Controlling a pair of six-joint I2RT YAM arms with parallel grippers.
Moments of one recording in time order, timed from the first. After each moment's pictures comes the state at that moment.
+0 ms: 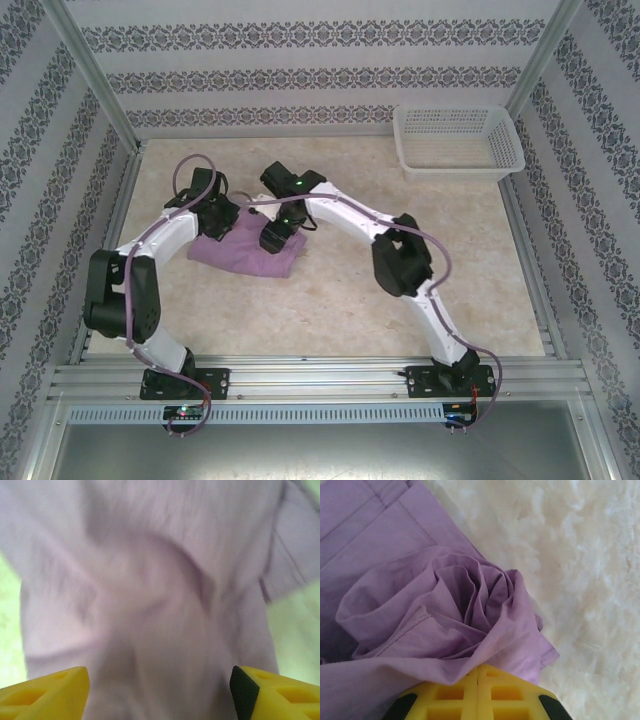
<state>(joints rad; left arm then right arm) -0.12 1.63 1.10 -0.46 0.06 -1.08 0.76 2.29 2.07 -0.99 -0.23 -0.24</state>
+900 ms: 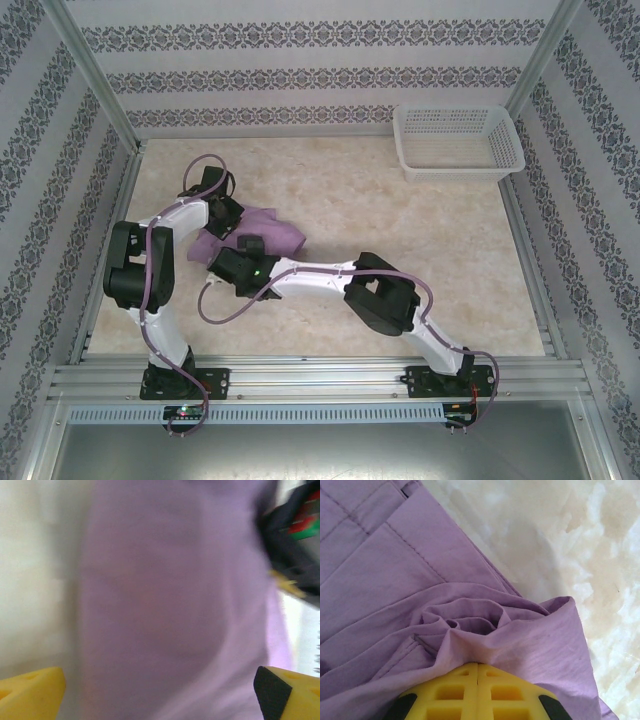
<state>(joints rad) -0.10 1.84 1.19 -0.46 0.05 -1.04 1.16 2.28 1.74 -0.39 0.58 -0.61</state>
